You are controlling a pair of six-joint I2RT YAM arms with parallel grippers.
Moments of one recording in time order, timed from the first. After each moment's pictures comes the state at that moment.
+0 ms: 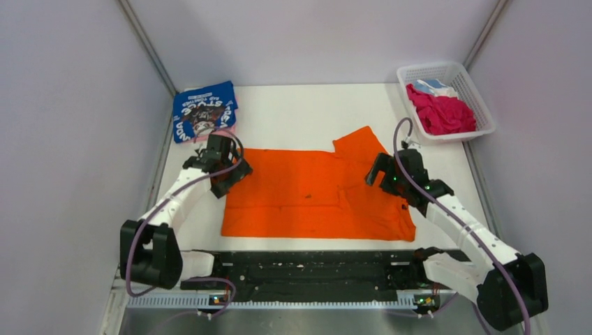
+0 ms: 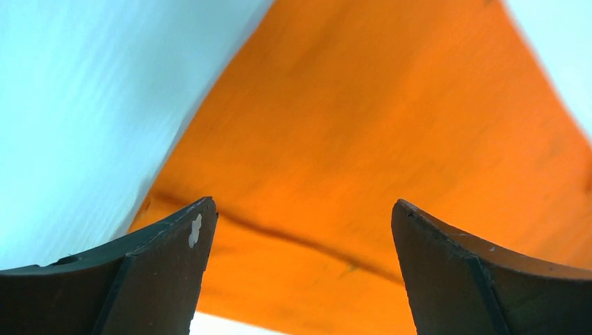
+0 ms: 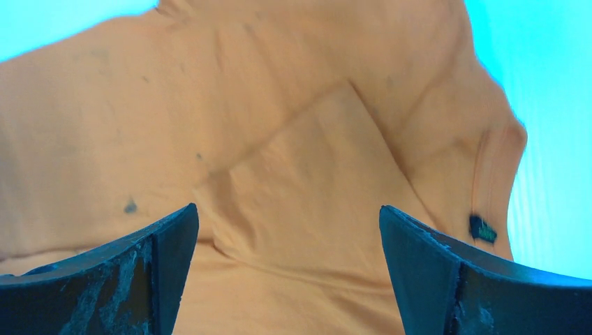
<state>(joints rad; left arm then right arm) -0.19 1.23 0.80 -0.65 -0.10 -0.87 0.35 0.95 0.61 -0.44 0.12 0.66</state>
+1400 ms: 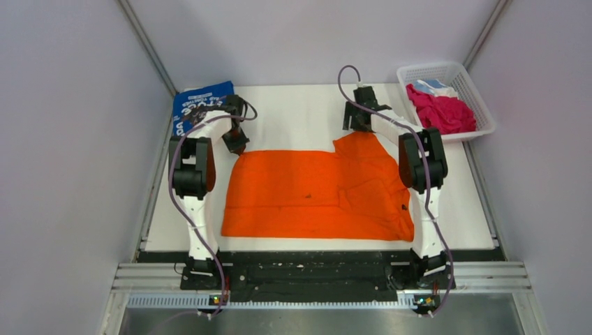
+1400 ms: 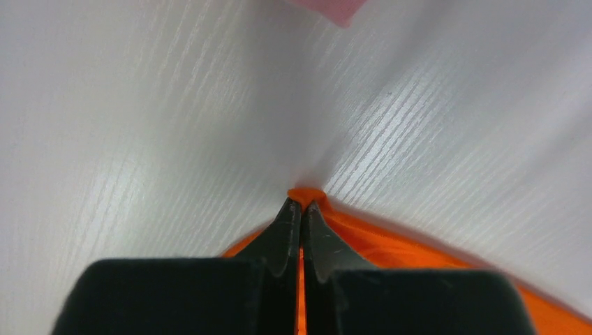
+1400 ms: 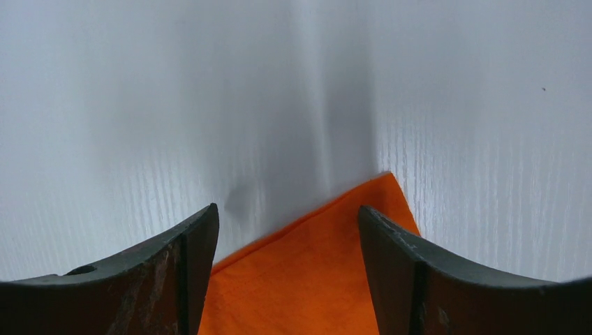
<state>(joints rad) -0.10 2.16 1.68 -0.81 -0.20 -0.62 0.28 2.25 1.75 -0.34 0.16 0.32</state>
